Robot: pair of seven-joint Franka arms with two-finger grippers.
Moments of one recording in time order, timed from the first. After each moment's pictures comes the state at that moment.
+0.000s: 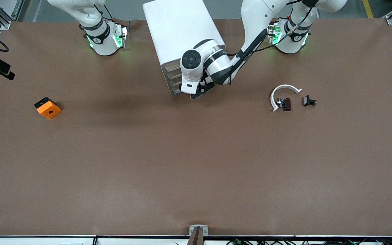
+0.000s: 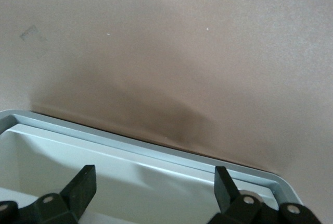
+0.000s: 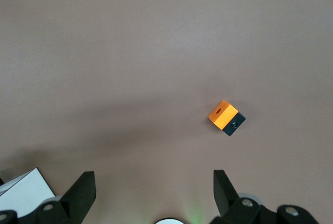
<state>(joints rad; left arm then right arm) -0.64 0.62 -0.40 -1.80 0.01 2.27 -1.57 0.02 -0.08 -0.11 -1.57 -0.02 1.44 0.05</state>
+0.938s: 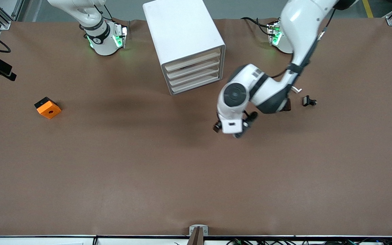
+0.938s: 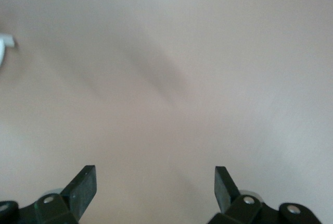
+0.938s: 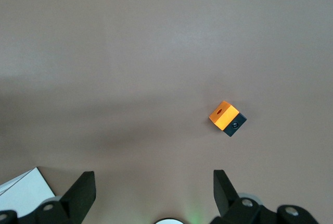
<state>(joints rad) -0.30 0.57 -0.34 -1.55 0.15 1.99 -1.55 0.02 -0.07 -0.10 -1.56 -0.02 1.44 0.05</state>
